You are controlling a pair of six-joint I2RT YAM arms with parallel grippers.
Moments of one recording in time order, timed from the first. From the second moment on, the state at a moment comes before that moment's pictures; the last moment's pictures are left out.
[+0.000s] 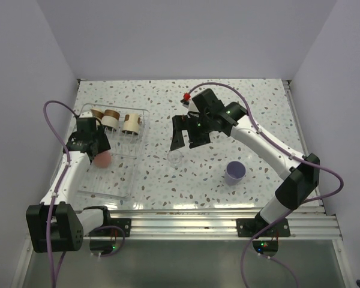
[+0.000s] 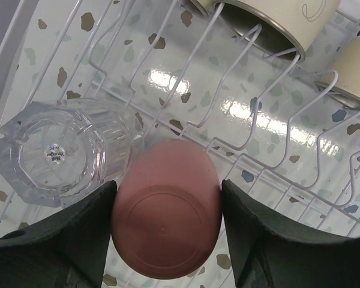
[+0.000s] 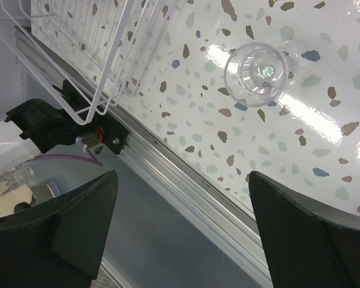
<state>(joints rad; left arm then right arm) 0.06 1.14 0.82 -0.54 -0.26 -0.25 0.70 1.62 1.60 -0.92 -0.36 0.49</state>
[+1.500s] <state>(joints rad) 0.05 0.70 1.22 -0.98 -0.07 -0.48 0.50 2.12 2.33 -1.13 0.04 0.42</state>
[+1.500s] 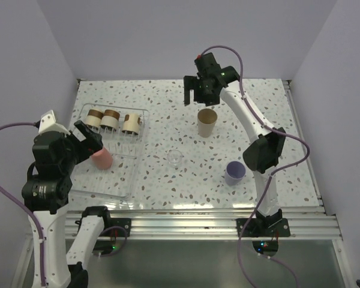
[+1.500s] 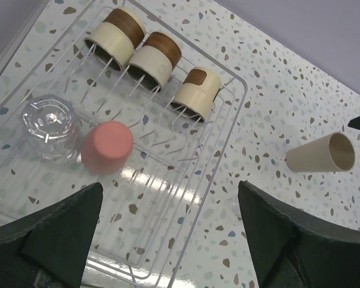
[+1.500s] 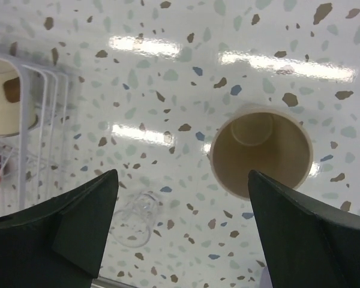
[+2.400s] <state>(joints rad) 0.05 0.57 1.21 -1.18 -0.05 -0.57 0.50 2.26 2.20 -1.17 0.15 0.37</state>
